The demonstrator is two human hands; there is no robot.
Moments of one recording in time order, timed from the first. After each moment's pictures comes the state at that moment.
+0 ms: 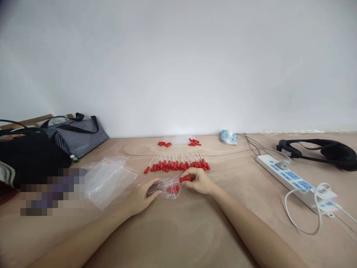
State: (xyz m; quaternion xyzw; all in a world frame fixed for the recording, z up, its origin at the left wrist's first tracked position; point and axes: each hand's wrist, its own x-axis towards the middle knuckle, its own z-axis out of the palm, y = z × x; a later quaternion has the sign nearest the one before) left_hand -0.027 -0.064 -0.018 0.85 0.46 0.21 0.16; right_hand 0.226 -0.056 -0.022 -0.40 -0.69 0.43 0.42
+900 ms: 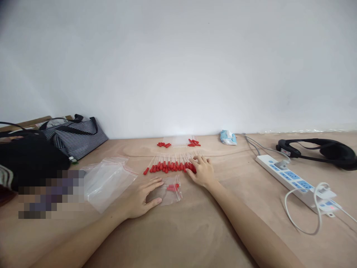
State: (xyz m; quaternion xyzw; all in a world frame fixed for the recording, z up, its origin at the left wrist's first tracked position) left_hand -0.026 -0.069 0.004 0.88 0.43 0.11 0.16; right_hand 0.241 -0.031 -0.029 -0.56 -0.76 -0.11 0.31
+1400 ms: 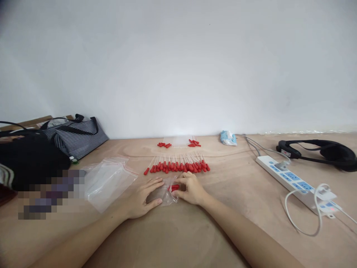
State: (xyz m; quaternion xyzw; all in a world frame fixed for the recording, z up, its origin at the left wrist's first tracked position) left_hand -0.024 -0.071 0.007 0.88 0.43 0.10 0.17; right_hand 0.199 -0.064 -0.032 -0.44 -0.83 0.16 0.32
